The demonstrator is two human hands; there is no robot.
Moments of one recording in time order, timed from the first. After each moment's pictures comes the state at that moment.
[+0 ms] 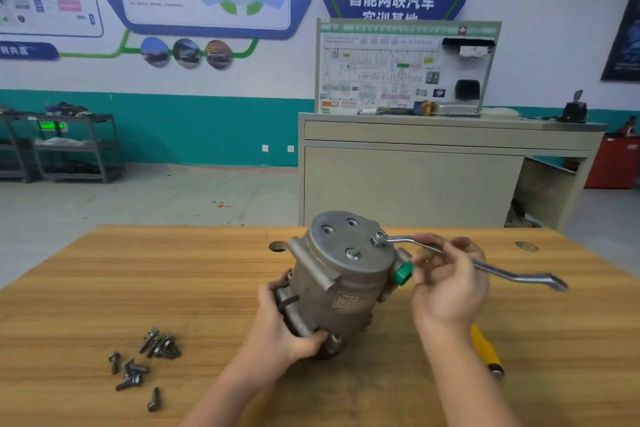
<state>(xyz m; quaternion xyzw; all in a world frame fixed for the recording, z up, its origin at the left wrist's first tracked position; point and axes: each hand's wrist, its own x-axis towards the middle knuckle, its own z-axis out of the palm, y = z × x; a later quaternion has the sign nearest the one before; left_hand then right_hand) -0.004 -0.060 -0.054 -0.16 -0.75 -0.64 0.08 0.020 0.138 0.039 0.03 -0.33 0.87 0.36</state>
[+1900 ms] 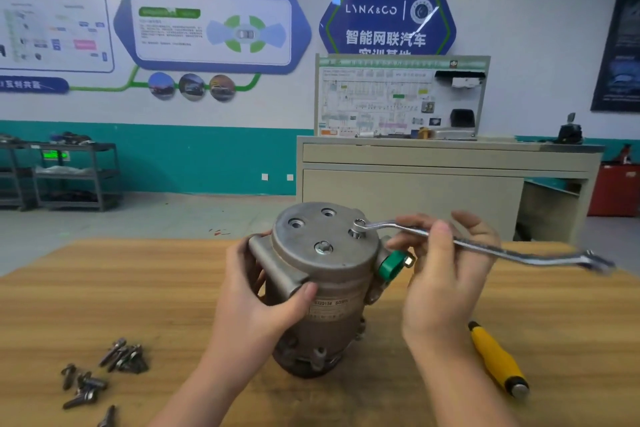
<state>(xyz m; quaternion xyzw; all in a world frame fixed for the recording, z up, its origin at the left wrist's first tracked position) 0.013 -0.053 -0.018 -0.22 -0.67 -0.66 0.26 0.019 0.115 0.017 0.18 -0.45 0.70 0.52</state>
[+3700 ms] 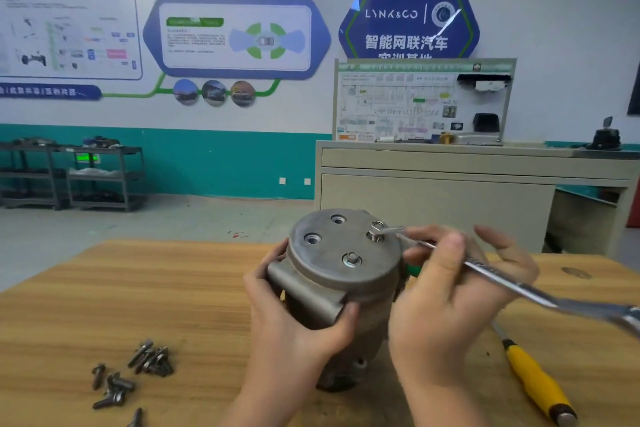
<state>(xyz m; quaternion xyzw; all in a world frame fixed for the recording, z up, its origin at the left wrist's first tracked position) 0.018 -0.035 -0.031 -0.14 -0.66 -0.65 0.34 0.028 0.075 0.025 0.16 -0.50 0.54 0.66</state>
